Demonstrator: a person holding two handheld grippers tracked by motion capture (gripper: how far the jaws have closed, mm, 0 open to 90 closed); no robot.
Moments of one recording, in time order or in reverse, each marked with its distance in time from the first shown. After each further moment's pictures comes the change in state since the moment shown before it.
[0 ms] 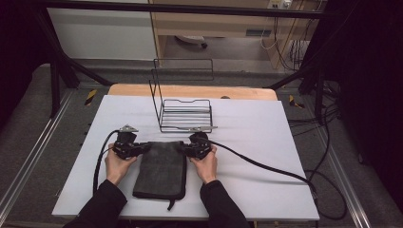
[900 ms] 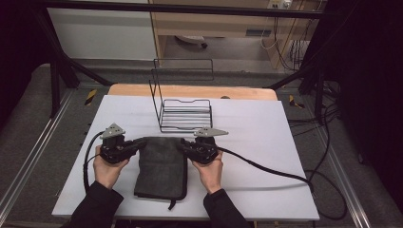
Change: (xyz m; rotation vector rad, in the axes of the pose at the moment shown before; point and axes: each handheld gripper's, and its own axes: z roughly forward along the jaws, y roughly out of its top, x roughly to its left) left arm -0.037 0.005 -0.065 -0.217 -0.021 0.076; right arm 0.038 0.002 -0.057 -0.208 0.033 -0.139
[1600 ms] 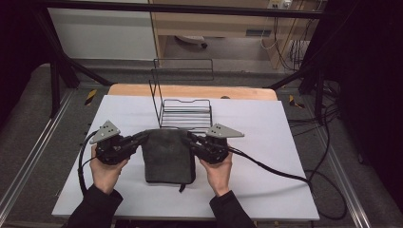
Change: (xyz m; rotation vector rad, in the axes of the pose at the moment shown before) left arm -0.032 0.023 -0.030 -0.175 -0.026 0.040; right arm 0.014 0.022 -0.047 -0.175 0.002 -0.078
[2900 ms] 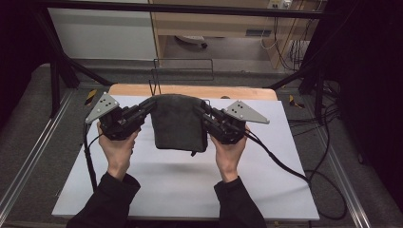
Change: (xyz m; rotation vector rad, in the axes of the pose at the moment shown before) left arm -0.021 0.077 0.008 -0.301 -0.013 -0.002; right arm 0.003 0.077 -0.039 -0.262 -0.110 -0.096
